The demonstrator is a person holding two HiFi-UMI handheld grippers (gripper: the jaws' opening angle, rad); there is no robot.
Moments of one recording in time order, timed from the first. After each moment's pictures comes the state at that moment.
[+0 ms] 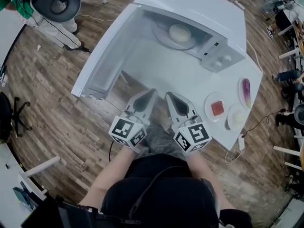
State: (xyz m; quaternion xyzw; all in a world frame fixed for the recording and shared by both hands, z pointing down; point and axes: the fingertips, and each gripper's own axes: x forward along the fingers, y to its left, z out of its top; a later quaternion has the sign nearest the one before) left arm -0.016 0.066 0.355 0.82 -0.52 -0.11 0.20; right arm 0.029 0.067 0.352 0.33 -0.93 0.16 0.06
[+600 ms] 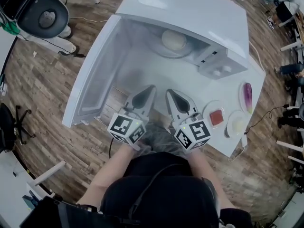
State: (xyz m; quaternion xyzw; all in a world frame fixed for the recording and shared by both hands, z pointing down) left arm -0.010 -0.018 0.372 0.83 -0.51 -0.09 0.22; right arm 0.043 -0.013 0.371 0.36 -0.91 0.19 0.06
